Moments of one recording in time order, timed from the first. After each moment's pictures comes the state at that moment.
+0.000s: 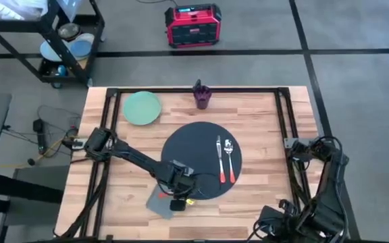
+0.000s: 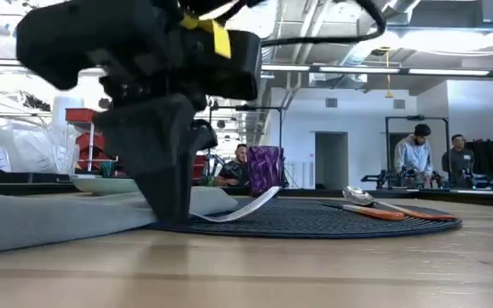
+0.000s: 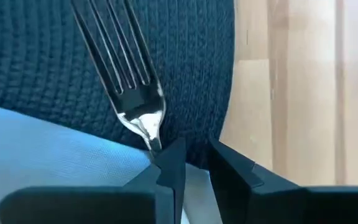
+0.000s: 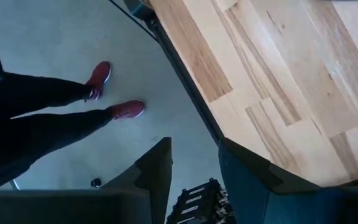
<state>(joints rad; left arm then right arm) -0.36 1.99 1.34 -0.59 0.05 -0.31 0.99 1.92 2.20 -1.50 0.16 1.52</state>
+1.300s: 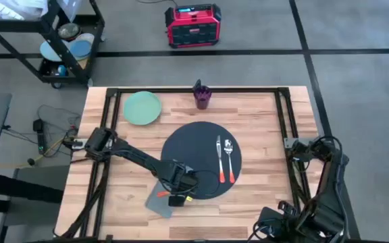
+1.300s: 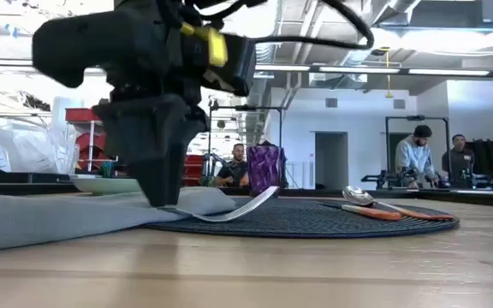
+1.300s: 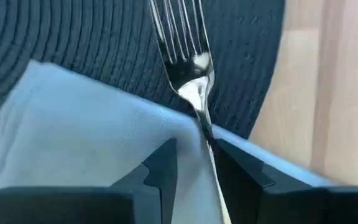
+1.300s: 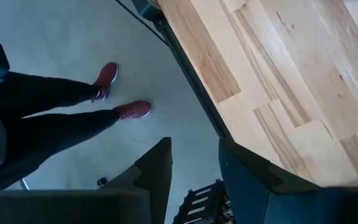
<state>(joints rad) -0.35 2.00 1.42 -0.77 -0.03 -0.31 0.99 1.92 2.20 -1.48 0.16 1.52</state>
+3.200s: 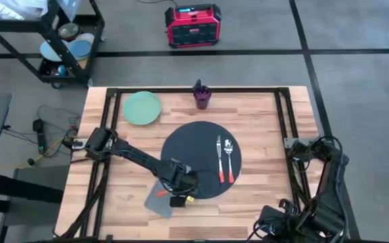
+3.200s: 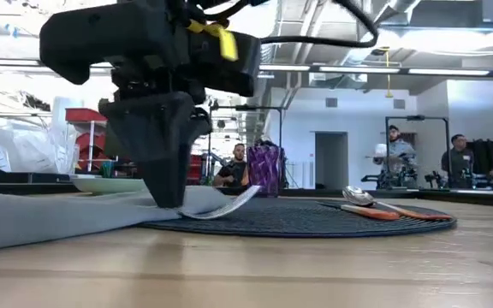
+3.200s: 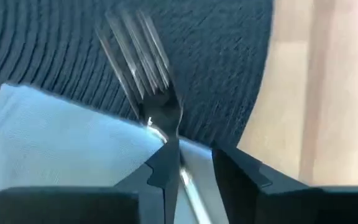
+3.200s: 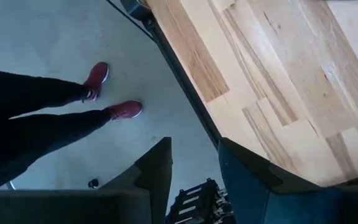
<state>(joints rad) -0.35 2.00 1.43 -0.81 -0.02 -0.34 0.99 1.92 2.20 -1.52 0.16 1.52</state>
